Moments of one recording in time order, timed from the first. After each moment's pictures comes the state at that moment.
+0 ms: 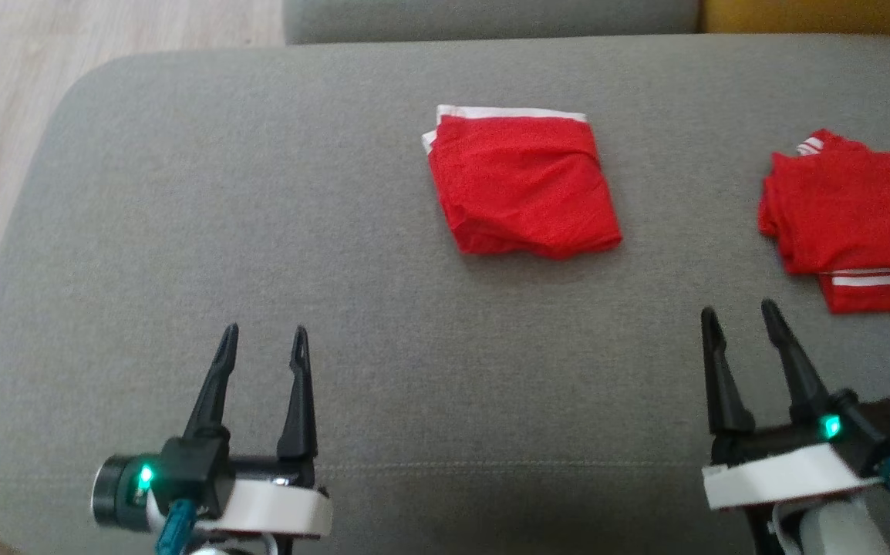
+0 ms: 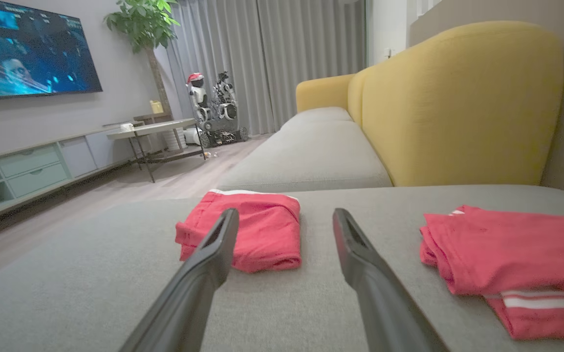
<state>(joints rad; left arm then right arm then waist) 0.09 0.05 -0.27 -0.07 -0.06 0.17 -0.26 -0.01 -0.10 0.13 0.19 0.11 0.13 -0.25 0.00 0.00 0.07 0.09</state>
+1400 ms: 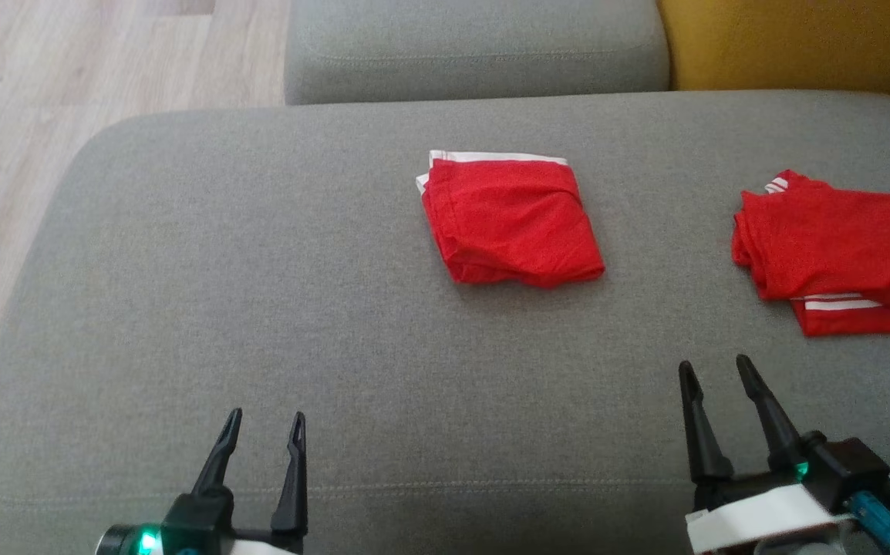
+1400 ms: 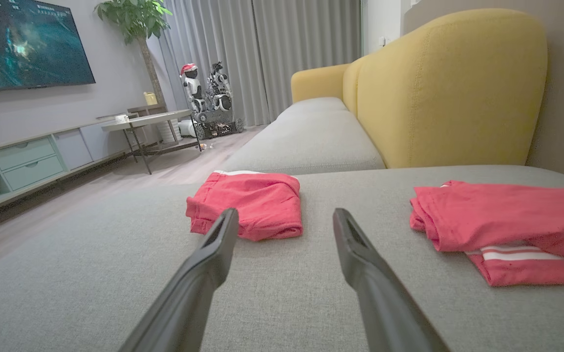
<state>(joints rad) 0.22 0.06 -0.22 0.04 -0.02 0.08 -0.26 0.08 -0.07 0.14 0.24 0.08 0.13 -0.25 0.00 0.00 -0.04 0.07</state>
